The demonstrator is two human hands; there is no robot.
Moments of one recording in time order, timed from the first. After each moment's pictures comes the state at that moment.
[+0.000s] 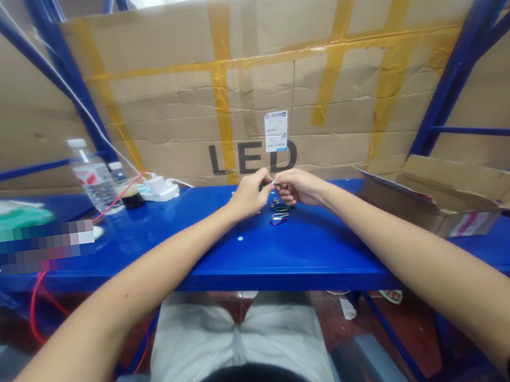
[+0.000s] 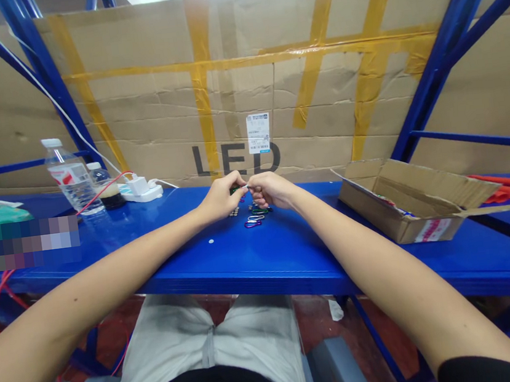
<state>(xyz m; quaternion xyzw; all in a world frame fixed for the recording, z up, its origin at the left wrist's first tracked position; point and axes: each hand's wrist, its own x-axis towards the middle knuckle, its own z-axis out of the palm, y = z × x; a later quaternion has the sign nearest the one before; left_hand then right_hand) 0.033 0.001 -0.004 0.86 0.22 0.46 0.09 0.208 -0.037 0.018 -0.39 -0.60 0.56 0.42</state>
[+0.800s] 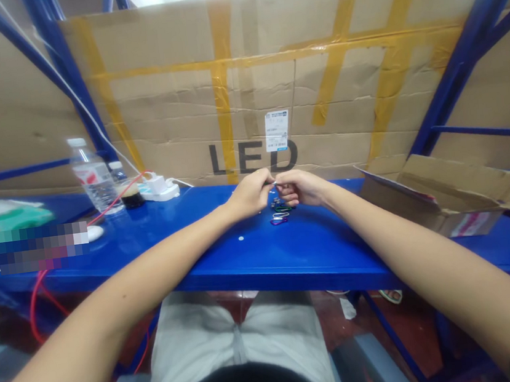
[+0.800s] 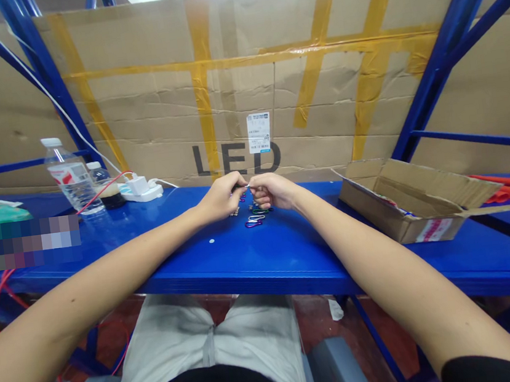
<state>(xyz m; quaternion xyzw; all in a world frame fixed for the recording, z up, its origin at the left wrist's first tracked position) 0.030 0.002 -0.002 0.89 0.19 0.42 0.01 0.218 -0.031 0.015 -0.37 -0.59 0.61 0.38</state>
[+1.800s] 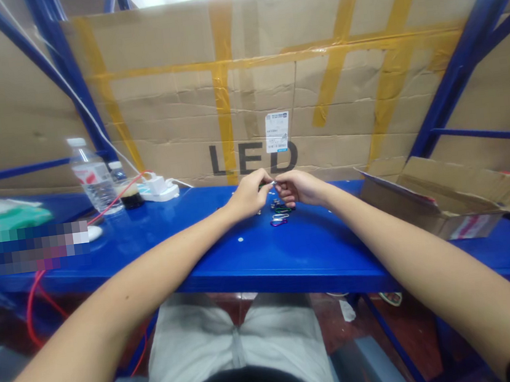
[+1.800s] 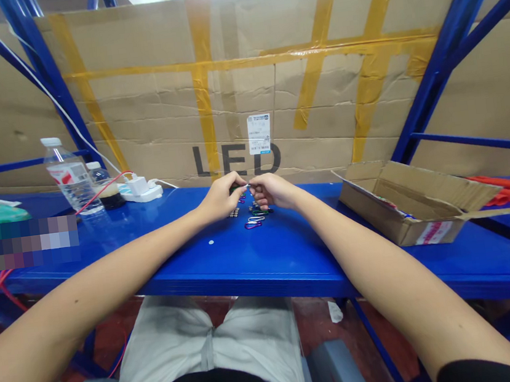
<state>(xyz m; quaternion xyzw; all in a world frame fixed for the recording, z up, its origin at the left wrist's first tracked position) 0.032 0.005 -0.006 0.86 0.21 0.46 0.07 0.216 -0.024 0.016 -0.41 -0.59 0.59 0.36</state>
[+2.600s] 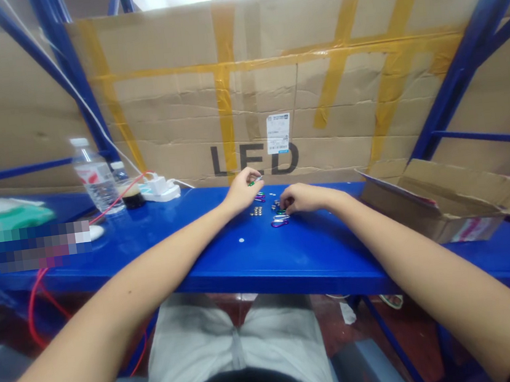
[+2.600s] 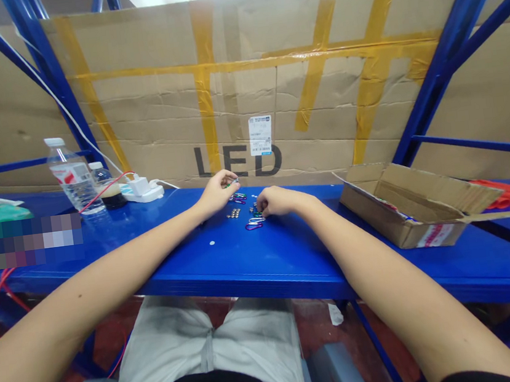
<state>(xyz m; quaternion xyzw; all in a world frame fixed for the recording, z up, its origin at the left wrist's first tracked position) 0.028 0.038 -0.013 0.76 0.30 0.51 0.26 0.234 -0.018 0.010 -0.52 -0.85 0.08 0.06</state>
